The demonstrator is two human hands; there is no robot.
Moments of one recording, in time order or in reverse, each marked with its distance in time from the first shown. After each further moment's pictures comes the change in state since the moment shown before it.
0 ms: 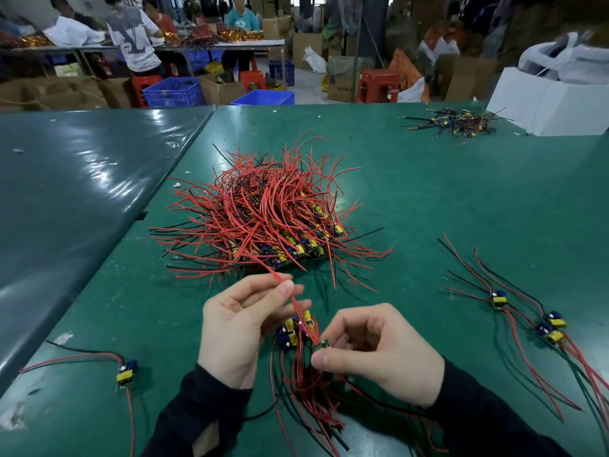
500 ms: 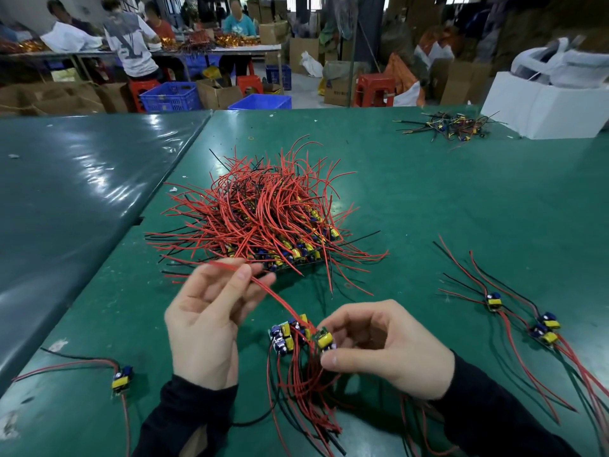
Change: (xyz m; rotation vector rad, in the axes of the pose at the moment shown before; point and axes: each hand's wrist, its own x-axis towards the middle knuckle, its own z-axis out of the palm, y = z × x) left_hand 0.007 0.005 -0.008 -0.113 0.150 0.259; right_hand -0.002 -0.005 -0.013 0.053 -0.058 0.022
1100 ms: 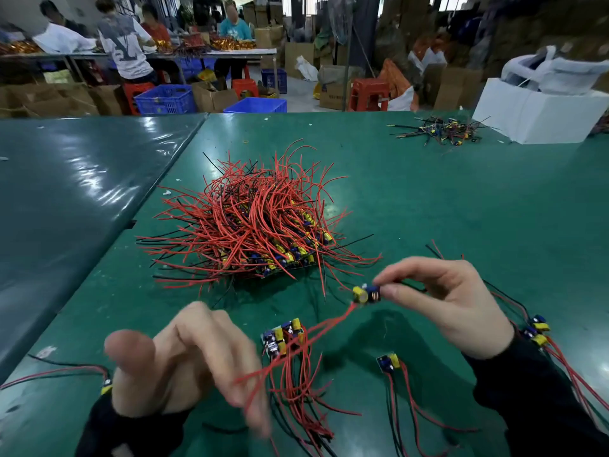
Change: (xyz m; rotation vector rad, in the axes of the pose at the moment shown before) left_hand 0.010 0.023 -0.019 -0.344 -1.154 -0.226; right_hand -0.009 -0.016 -0.055 -0.224 0.318 -0.385
